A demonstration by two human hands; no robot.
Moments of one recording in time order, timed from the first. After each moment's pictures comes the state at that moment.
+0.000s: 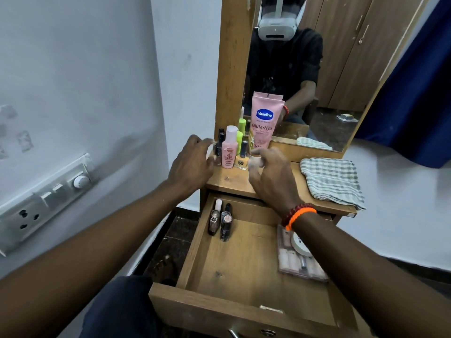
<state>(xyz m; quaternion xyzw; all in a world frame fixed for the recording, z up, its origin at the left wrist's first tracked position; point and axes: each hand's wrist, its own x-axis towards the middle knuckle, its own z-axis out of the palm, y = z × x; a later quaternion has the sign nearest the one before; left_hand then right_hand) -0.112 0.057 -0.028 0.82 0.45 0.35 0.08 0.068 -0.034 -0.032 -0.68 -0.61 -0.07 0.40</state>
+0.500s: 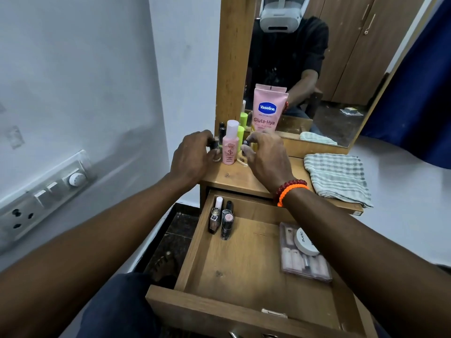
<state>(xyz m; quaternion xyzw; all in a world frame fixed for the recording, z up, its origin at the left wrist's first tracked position) -0.101 0.083 -0.036 0.80 0.45 0.39 0.08 0.069 0.002 -0.017 -0.69 -0.62 -0.10 0.37</state>
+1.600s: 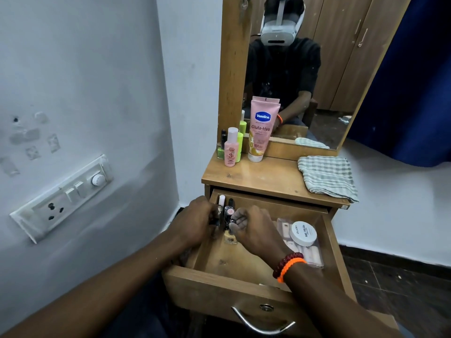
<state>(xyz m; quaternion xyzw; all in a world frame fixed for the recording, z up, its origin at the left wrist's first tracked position) -0.151 -0.028 -0.094 0.88 0.42 0.15 0.15 0.020 -0.108 -0.105 -0.69 -0.62 0.15 0.34</state>
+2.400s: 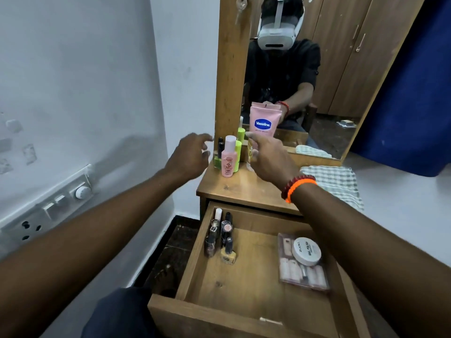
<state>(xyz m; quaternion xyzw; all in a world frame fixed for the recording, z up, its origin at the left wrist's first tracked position) -0.109 0.086 0.001 0.82 0.44 0.35 0.11 0.075 -0.004 0.024 -0.71 -0.64 -0.02 0.31</state>
